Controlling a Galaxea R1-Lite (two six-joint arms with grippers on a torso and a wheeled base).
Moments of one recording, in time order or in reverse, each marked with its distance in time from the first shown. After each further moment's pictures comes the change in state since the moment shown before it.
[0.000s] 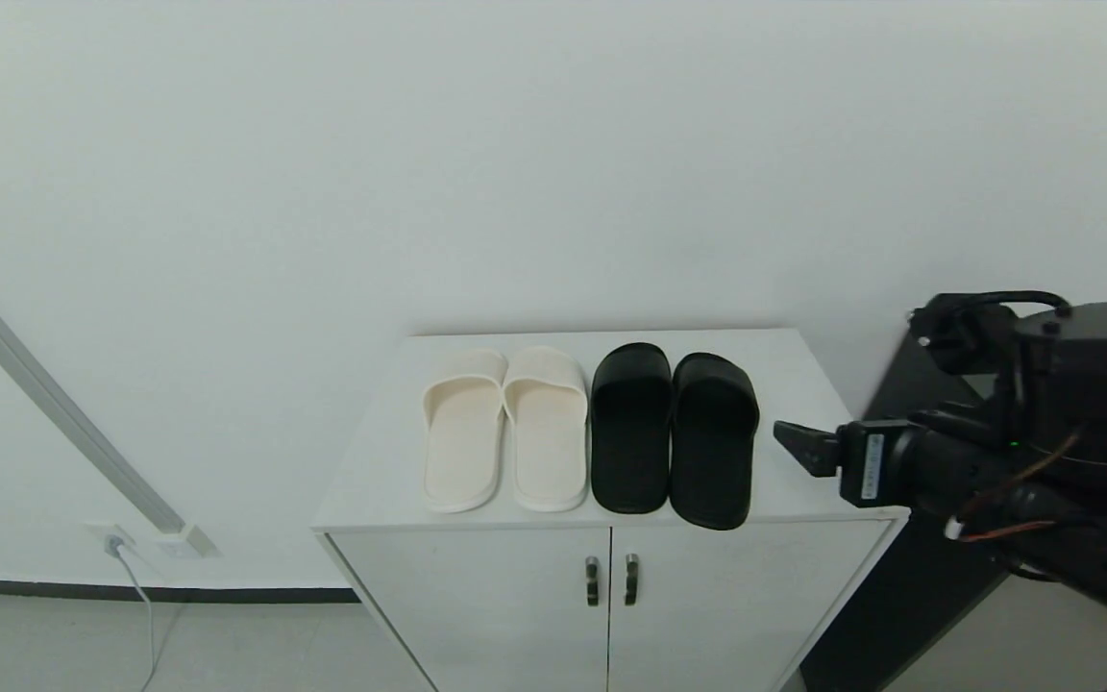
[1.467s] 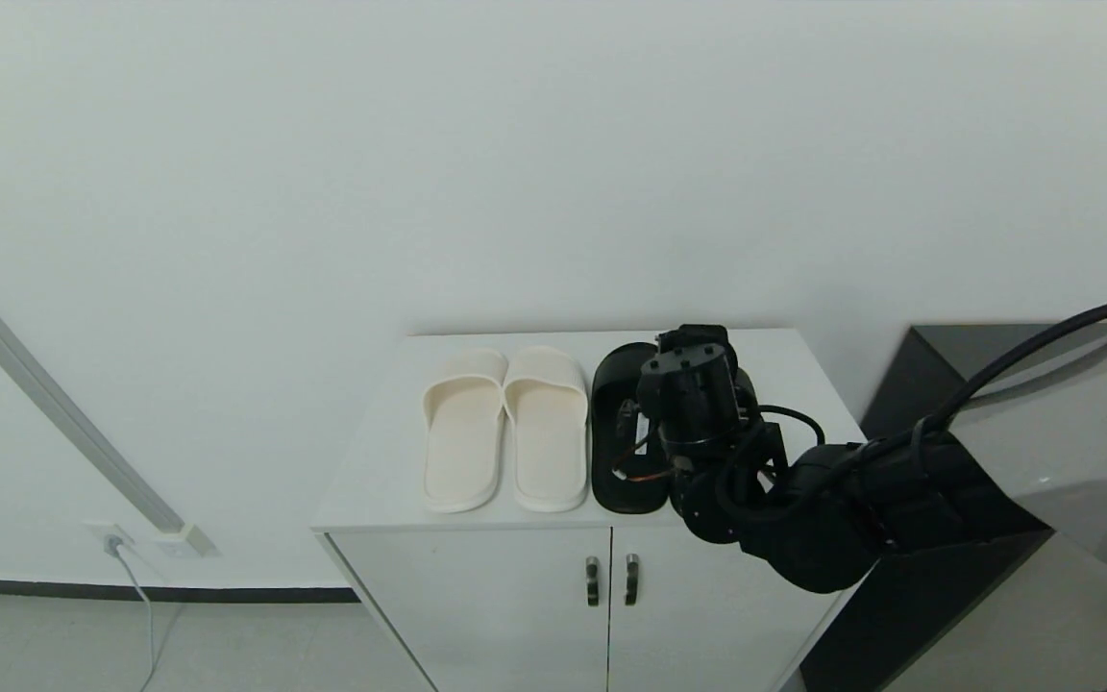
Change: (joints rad) left arm 0.000 0.000 0.000 0.000 0.000 0.000; right arm 0.073 0.641 -0.488 -0.180 -0.281 0.040
